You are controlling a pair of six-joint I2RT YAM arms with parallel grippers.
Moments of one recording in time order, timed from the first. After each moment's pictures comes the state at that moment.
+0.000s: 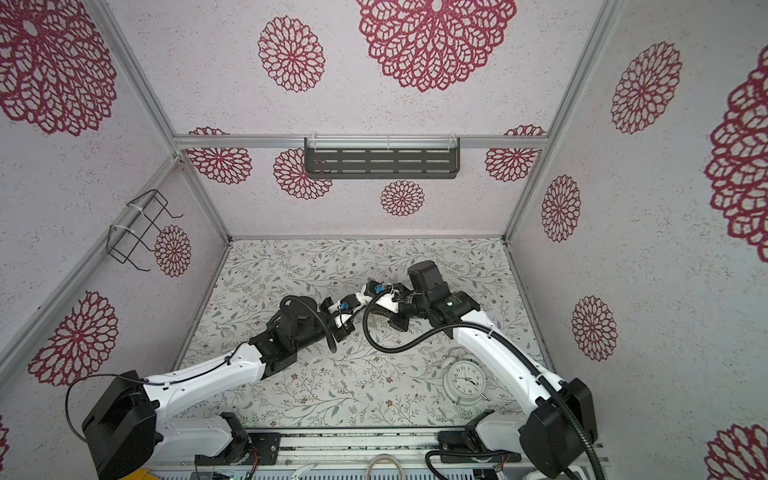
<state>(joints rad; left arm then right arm) -0.79 1.30 0.75 0.29 0.05 0.38 0.58 1.28 1.12 -0.53 -0.55 -0.67</state>
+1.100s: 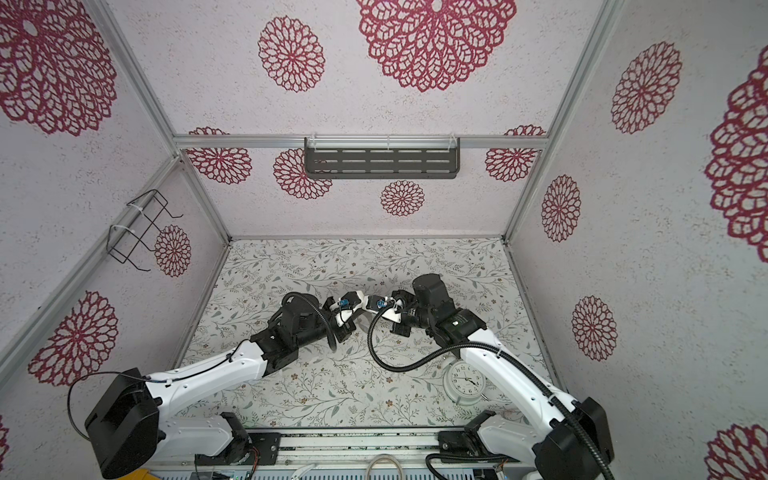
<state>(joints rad) -0.78 1.33 0.79 0.25 0.12 0.32 0.62 1.16 0.96 -0.34 -0.42 -0.76</state>
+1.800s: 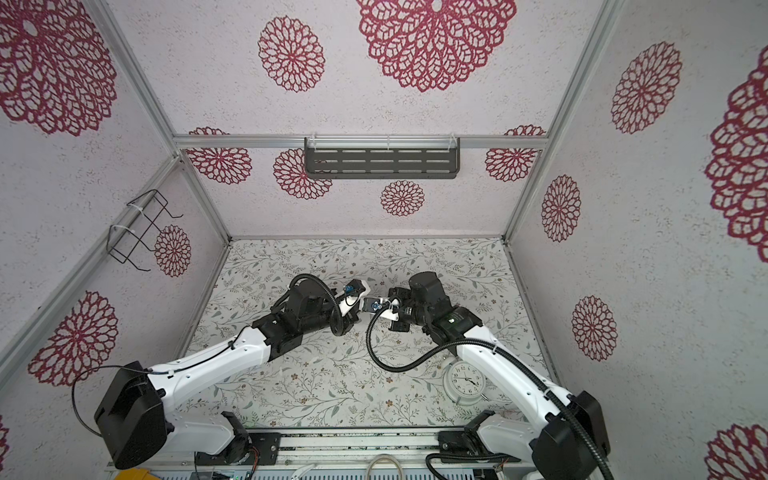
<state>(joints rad) -0.74 1.39 0.95 0.02 0.17 0.26 0.64 1.19 0.98 -0.32 -0.36 -0.88</state>
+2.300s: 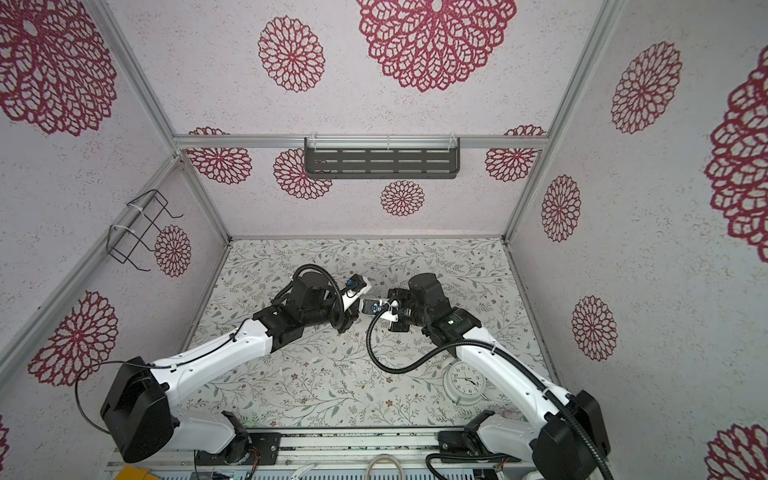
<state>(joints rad) -0.71 1.42 1.02 -0.10 0.27 0.23 0.64 1.19 0.95 -0.29 -0.35 -0.89</state>
